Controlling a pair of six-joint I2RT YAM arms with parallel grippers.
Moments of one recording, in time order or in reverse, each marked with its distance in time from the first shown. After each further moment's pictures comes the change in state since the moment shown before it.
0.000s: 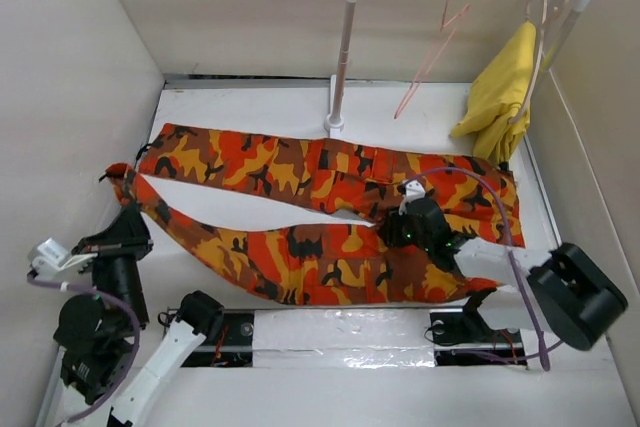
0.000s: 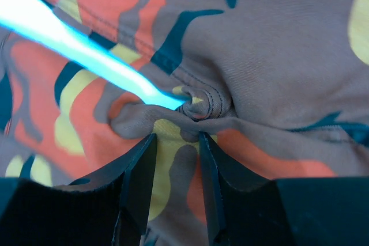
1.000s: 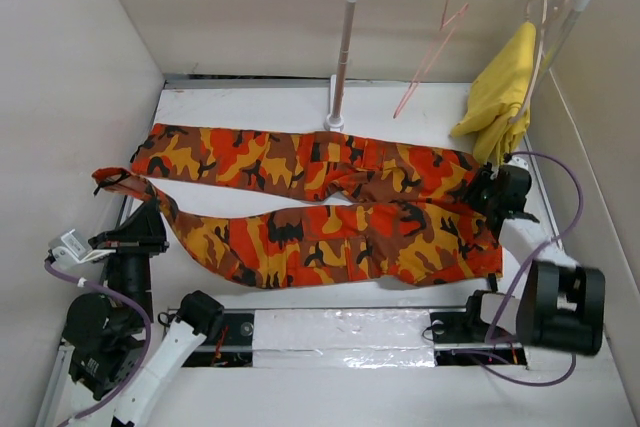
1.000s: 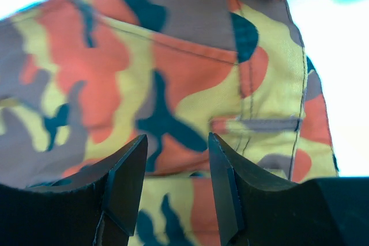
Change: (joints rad) left arm 0.004 -0.068 -0.067 0.060 0.167 0.105; right arm -0.782 -0.057 0.161 -0.158 -0.045 -0.047
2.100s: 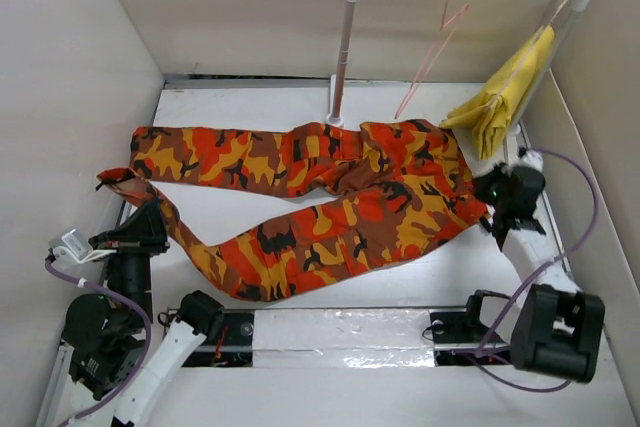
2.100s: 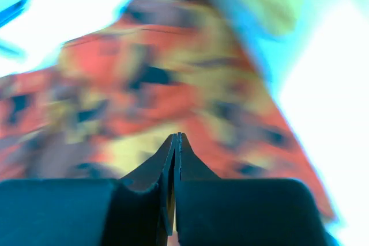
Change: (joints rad) left arm 0.000 0.000 0.000 0.014 0.026 0.011; right arm 0.003 0.006 0.088 0.116 -0.107 0.042
